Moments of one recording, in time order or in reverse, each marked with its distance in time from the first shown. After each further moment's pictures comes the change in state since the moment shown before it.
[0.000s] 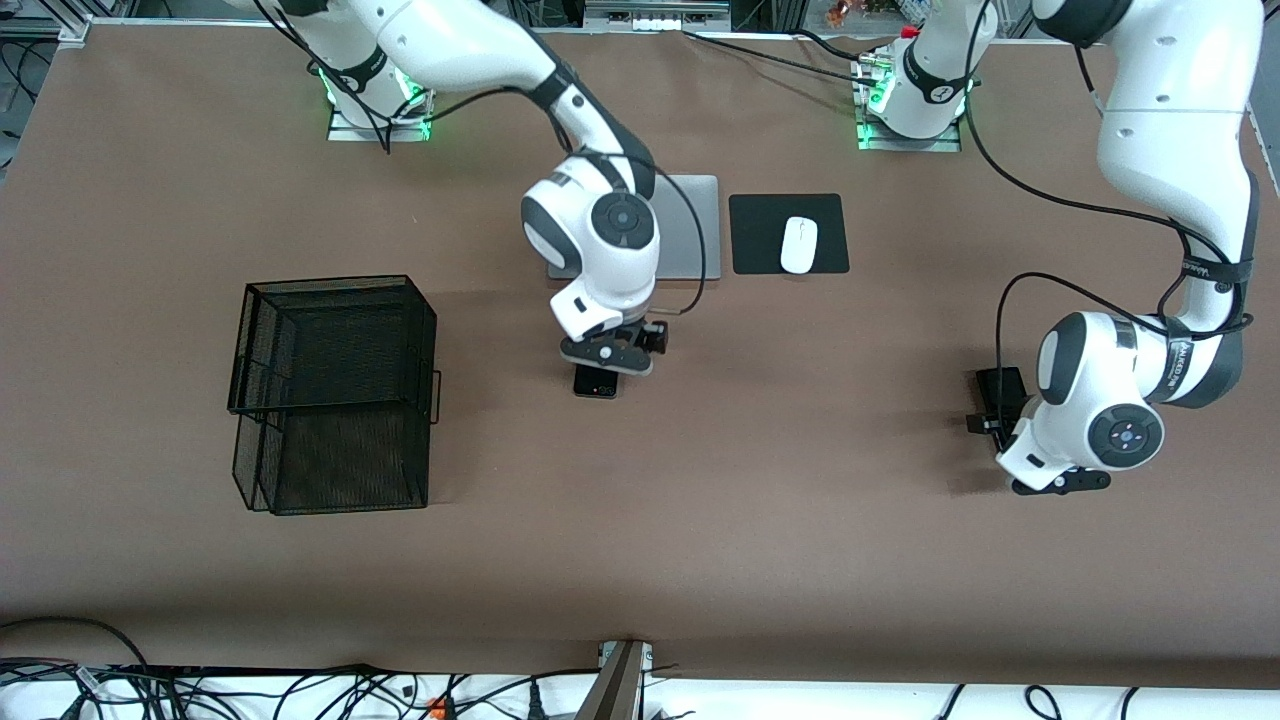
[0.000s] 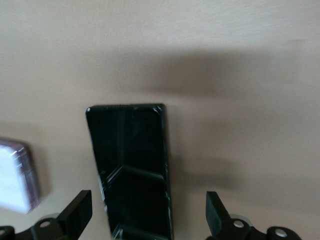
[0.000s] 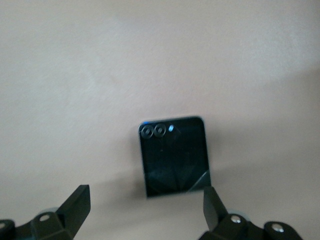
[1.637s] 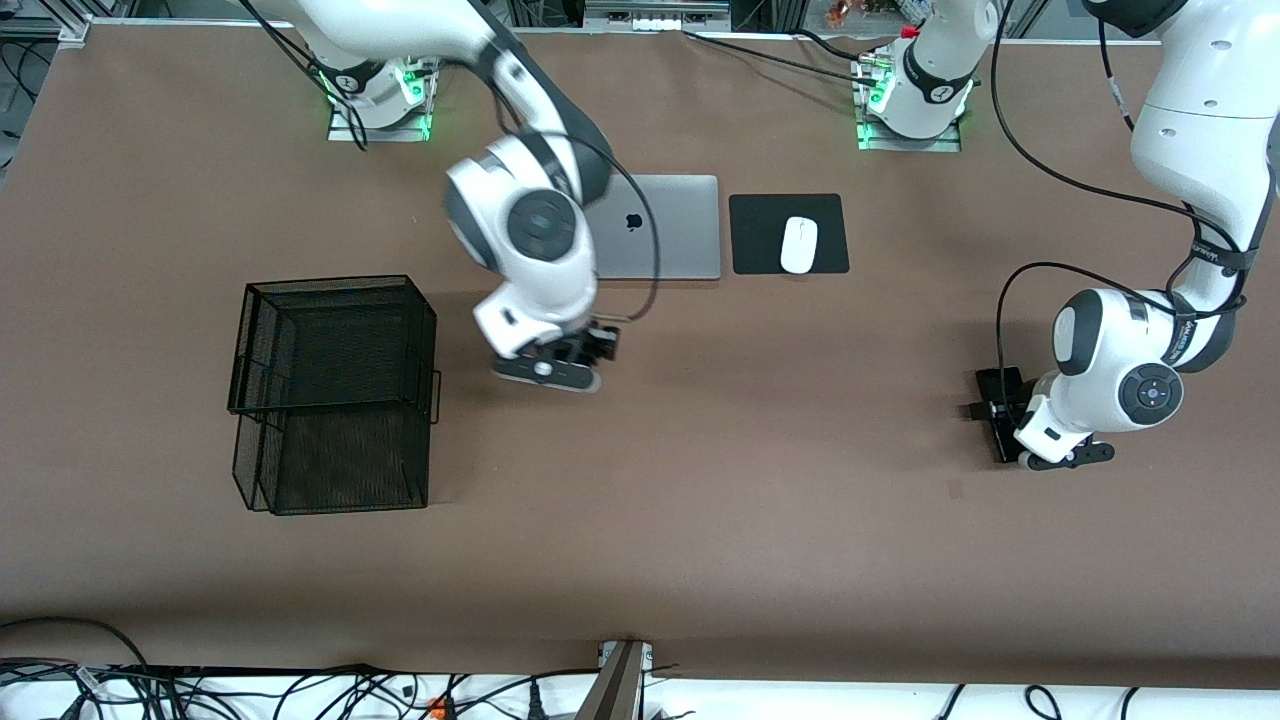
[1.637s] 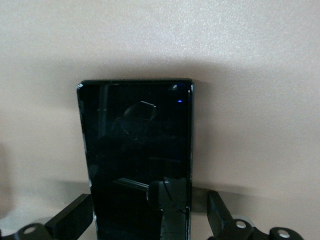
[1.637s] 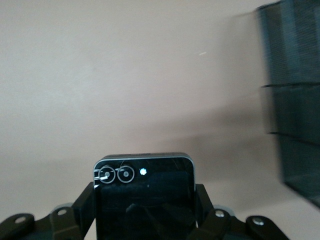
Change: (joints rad) left arm 0.158 -0.040 -0.102 -0.168 0.013 0.161 0.003; right arm -0.126 -0.229 -0.028 0.059 0.116 -0.338 -0.283
